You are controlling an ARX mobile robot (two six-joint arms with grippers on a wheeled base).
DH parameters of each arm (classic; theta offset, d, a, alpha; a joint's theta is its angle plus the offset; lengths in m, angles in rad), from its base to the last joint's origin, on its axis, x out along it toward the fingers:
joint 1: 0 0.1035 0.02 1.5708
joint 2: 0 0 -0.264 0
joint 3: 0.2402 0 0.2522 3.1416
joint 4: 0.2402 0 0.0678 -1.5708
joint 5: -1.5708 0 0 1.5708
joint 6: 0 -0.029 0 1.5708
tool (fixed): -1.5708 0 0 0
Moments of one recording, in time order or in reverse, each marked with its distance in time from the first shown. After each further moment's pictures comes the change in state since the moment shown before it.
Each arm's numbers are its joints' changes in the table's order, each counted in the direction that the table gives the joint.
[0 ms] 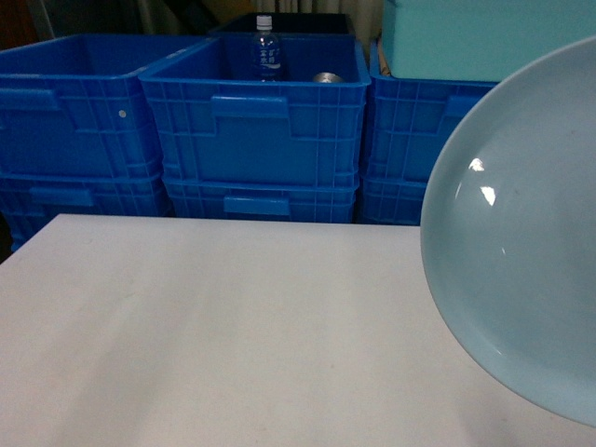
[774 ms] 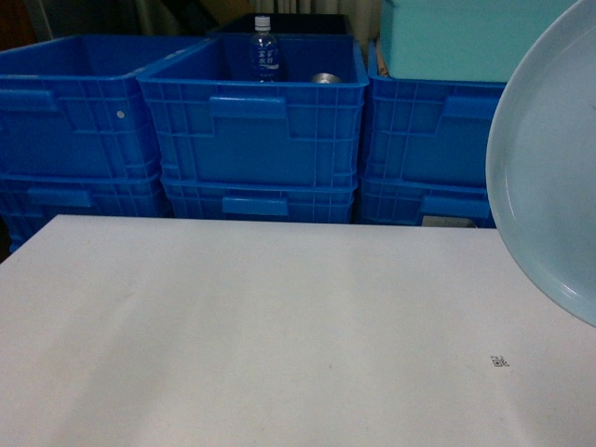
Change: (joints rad) left arm 0.000 0.000 0.000 0.000 0.000 0.000; right arm -0.121 -0.102 -0.003 -0.208 -0.040 -0.115
